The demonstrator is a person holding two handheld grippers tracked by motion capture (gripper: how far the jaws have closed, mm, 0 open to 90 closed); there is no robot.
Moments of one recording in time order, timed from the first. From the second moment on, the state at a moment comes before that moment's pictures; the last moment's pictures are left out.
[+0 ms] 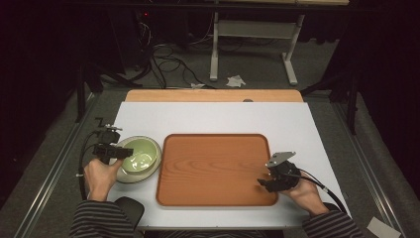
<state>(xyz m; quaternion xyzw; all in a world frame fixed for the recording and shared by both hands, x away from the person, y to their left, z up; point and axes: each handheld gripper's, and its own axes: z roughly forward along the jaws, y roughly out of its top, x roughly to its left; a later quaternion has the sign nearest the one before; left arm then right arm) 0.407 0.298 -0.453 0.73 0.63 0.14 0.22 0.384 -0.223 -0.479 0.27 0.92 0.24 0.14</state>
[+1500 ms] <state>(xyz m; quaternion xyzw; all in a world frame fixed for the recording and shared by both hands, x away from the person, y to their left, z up) 0.413 0.313 -0.470 0.72 0.66 0.08 0.21 0.384 -0.223 -0.478 0.27 0.92 0.24 0.15</state>
